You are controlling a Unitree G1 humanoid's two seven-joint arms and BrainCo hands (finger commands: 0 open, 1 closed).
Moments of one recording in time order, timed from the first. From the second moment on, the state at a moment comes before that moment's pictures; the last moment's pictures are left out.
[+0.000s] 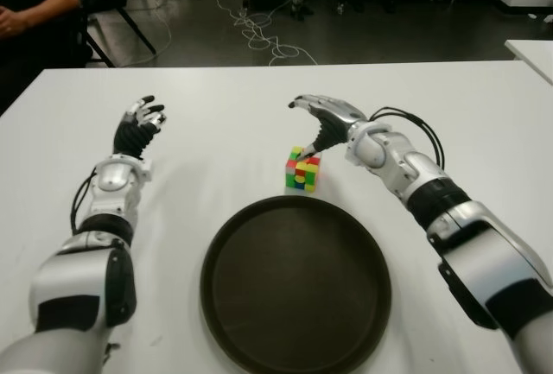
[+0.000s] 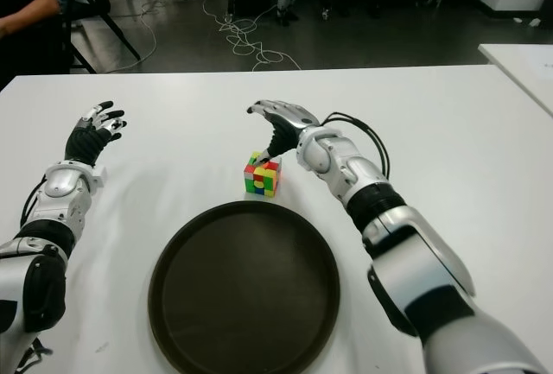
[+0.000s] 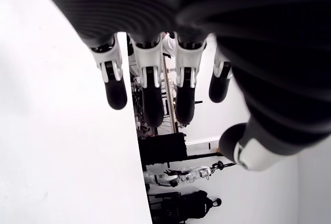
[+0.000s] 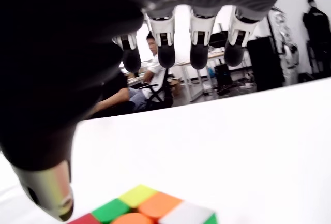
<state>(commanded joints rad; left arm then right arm) -0.81 0.28 0.24 1.32 0.01 -0.39 -0.08 -0.81 -0.23 0.53 0.76 -0.68 -0.14 0.12</state>
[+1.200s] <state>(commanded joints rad) -0.81 0.29 0.23 1.33 0.02 -0.37 -0.09 -0.83 -0.21 0.63 0.84 -0.82 -0.04 0.04</state>
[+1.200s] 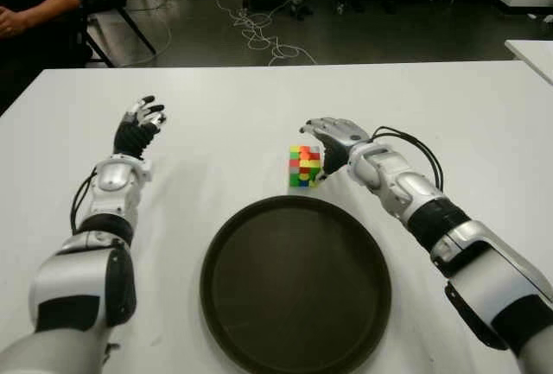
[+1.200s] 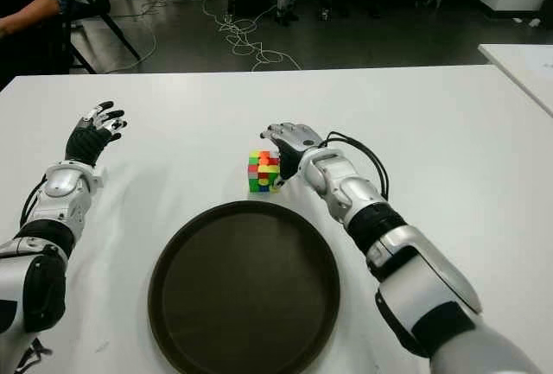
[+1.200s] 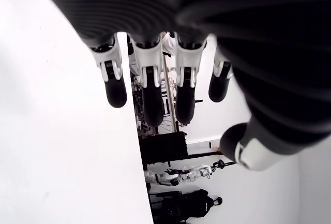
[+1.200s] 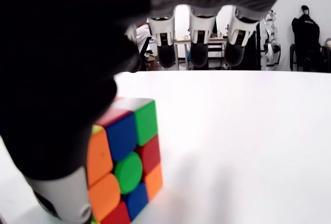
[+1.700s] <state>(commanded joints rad) -0.81 0.29 0.23 1.32 0.03 -0.37 -0.08 -0.81 -0.20 0.63 0.83 -0.82 -0.01 0.04</state>
